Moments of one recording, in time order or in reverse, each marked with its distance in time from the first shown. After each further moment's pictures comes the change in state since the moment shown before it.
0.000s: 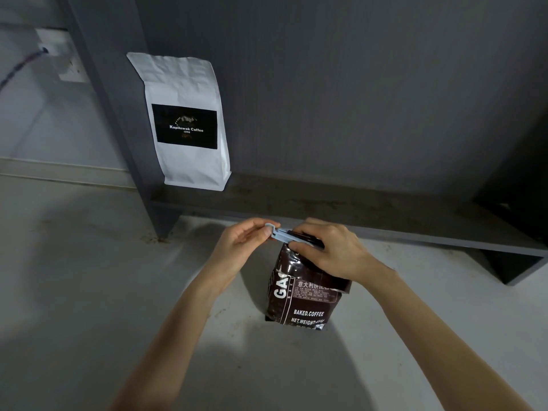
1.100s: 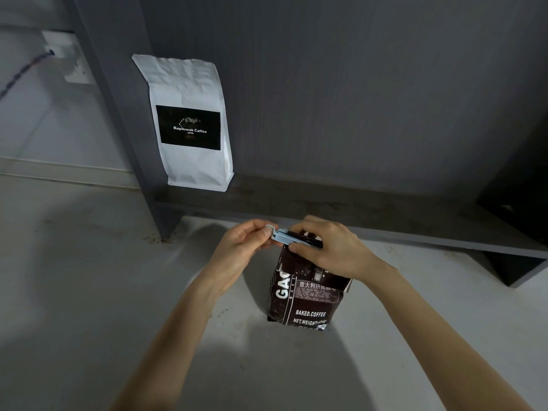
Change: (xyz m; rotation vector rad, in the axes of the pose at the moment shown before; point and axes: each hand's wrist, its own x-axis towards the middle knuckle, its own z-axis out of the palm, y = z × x) left_hand 0.002 -0.004 -0.001 -0.130 -0.002 -0.056; right_hand 0.004 -0.010 -0.002 0.047 -0.035 0.029
